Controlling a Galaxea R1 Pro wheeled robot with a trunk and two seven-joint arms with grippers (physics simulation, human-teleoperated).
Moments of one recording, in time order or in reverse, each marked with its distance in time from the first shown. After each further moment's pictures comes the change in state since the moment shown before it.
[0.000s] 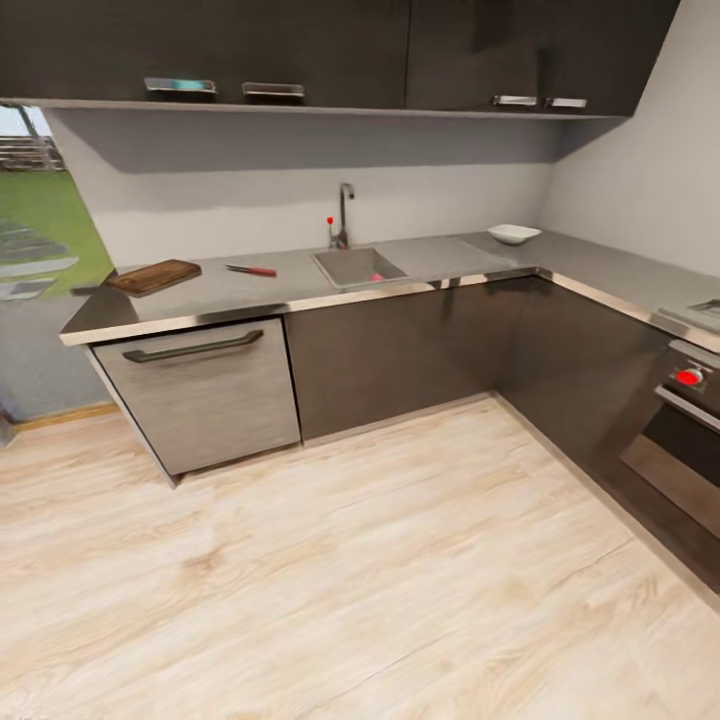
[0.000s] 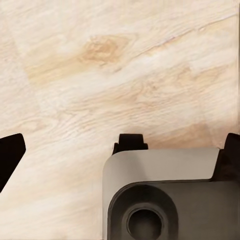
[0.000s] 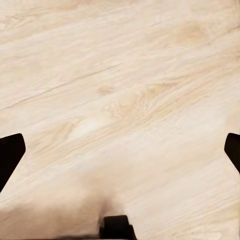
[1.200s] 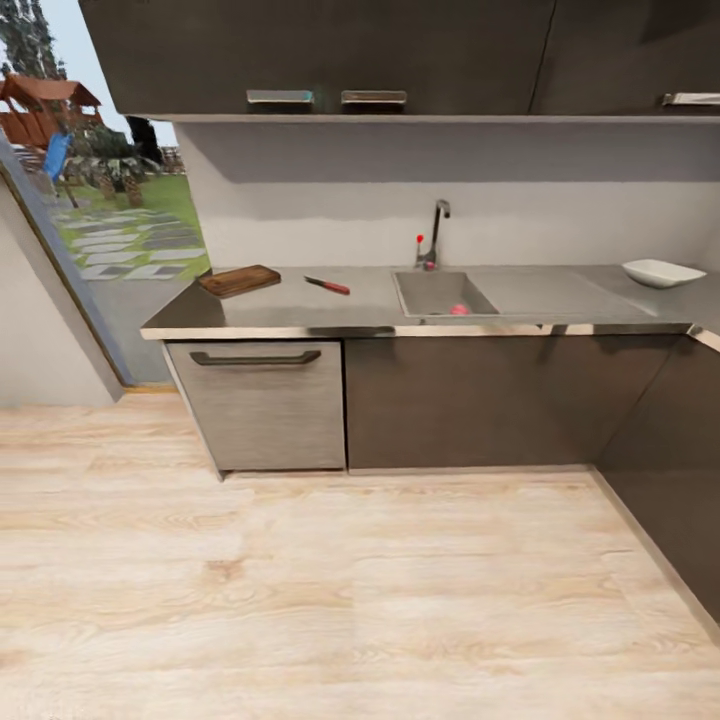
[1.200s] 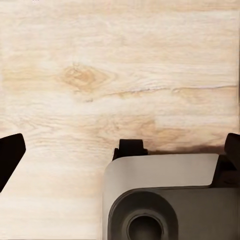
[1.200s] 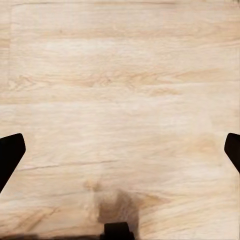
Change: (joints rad) left arm 0.000 0.001 0.000 0.003 0.000 0.000 0.000; right arm 0.000 0.000 0.000 0.000 0.000 -0.001 0.000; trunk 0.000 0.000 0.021
